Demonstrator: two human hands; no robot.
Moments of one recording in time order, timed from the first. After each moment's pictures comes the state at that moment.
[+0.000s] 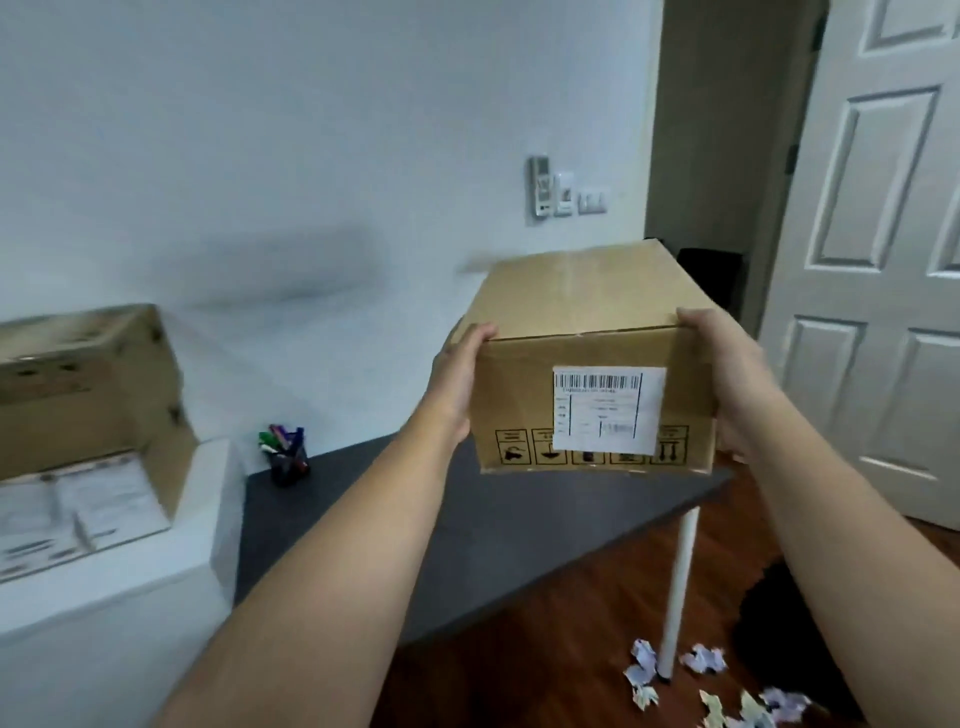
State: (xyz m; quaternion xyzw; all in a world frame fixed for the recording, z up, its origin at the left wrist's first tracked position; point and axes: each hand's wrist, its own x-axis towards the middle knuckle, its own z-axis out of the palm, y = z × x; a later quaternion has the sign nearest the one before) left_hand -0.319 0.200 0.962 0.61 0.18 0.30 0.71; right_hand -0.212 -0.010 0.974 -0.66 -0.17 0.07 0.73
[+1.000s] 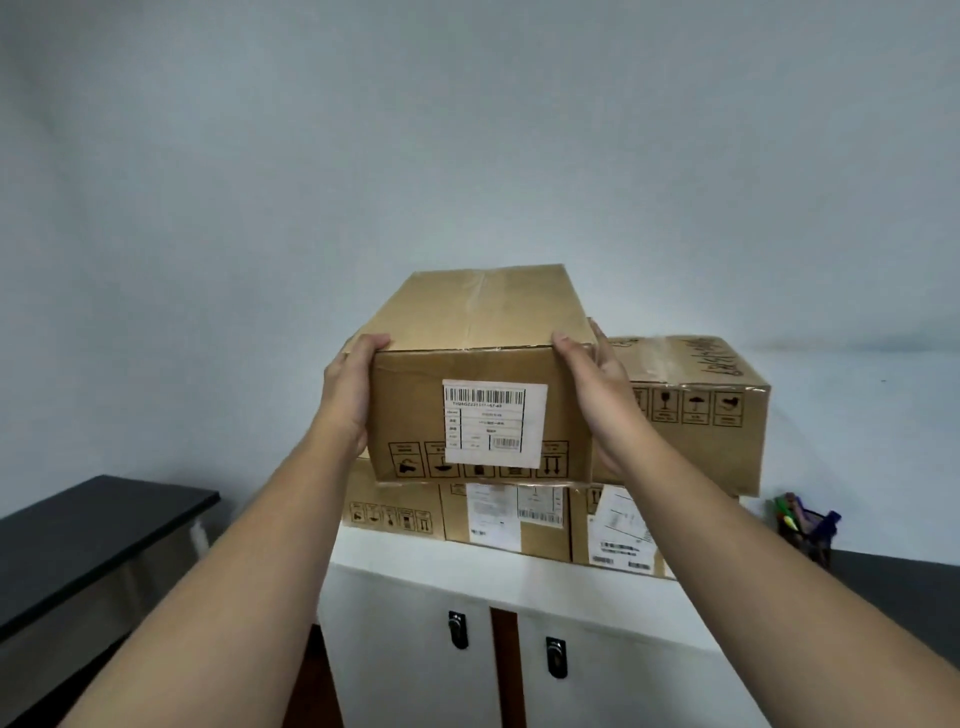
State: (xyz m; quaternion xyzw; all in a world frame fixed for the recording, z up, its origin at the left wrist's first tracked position) left_hand -0.971 0.575 1.038 0.48 0.42 0.66 0.40; right_hand -0.746 0.536 1.020 -0.41 -0.51 0.38 0.66
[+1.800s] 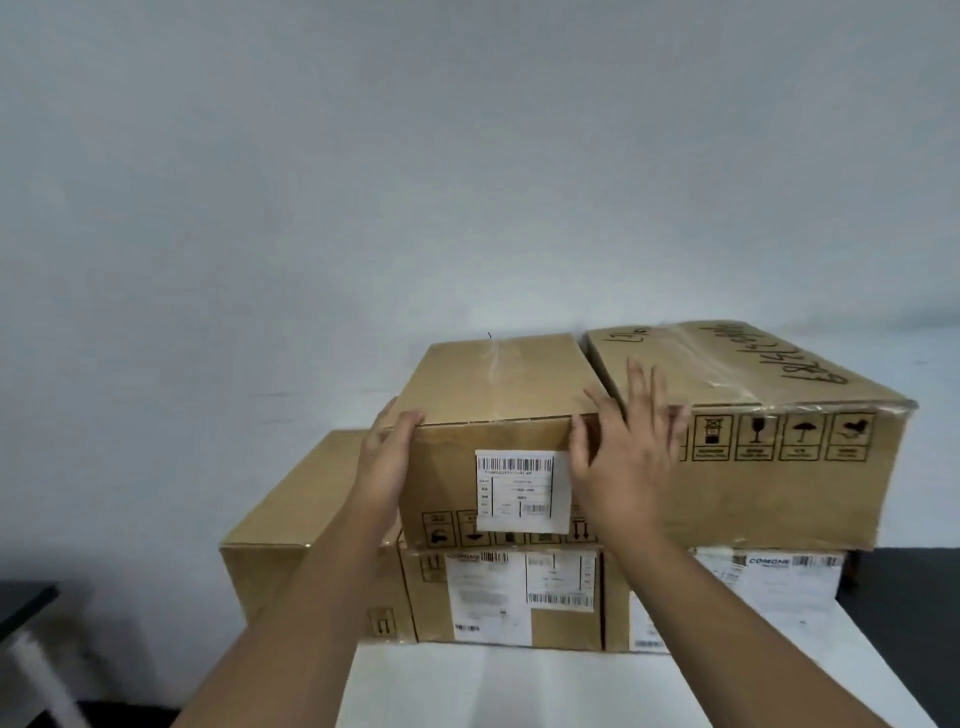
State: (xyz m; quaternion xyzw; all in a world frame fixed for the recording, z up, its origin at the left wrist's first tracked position) left_hand -0.941 0.824 0.938 0.50 0.48 0.53 0.49; right_hand -0.744 0.738 0.918 -0.70 -0.48 -0.24 0.47
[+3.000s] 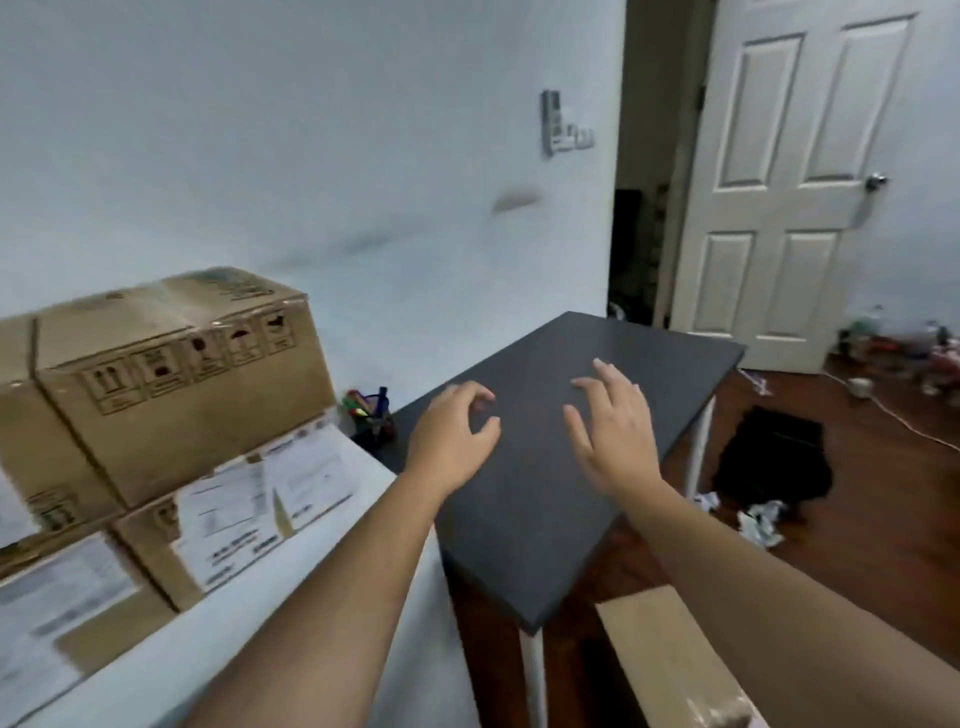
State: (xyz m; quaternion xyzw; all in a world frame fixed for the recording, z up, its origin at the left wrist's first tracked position) left_hand -0.617 0.512 0.855 0.92 0.06 0.24 0.29; right_hand -0.541 0.330 0.815 -0.89 -0.24 -0.24 0.30
